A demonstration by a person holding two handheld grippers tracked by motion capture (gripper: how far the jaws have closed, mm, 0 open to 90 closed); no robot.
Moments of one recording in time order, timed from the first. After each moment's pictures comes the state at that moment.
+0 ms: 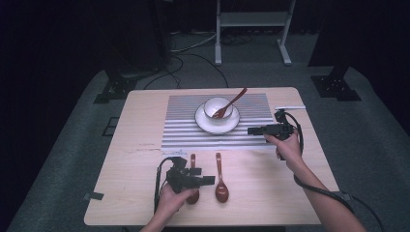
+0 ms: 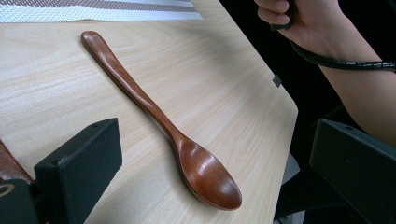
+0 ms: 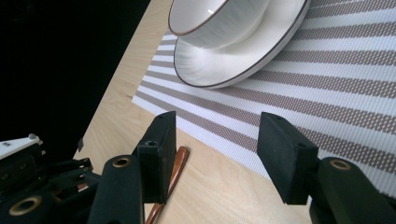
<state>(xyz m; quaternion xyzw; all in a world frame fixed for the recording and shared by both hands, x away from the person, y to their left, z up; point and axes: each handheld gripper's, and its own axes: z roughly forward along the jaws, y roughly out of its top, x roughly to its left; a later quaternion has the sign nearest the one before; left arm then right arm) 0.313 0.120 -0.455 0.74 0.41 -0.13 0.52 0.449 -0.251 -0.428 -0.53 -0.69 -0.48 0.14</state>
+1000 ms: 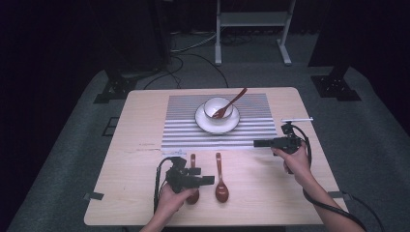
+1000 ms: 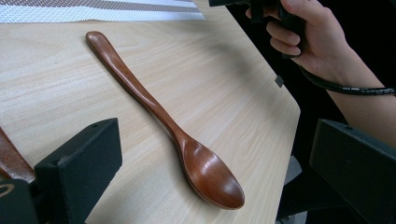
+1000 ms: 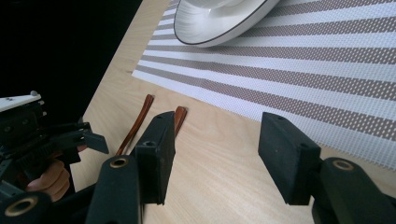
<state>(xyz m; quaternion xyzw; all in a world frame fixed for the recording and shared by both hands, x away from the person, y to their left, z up) 0.313 0.121 -0.455 0.74 0.42 -0.13 0.52 0.411 -0.268 -0.443 -0.52 -0.69 -0.48 0.14</state>
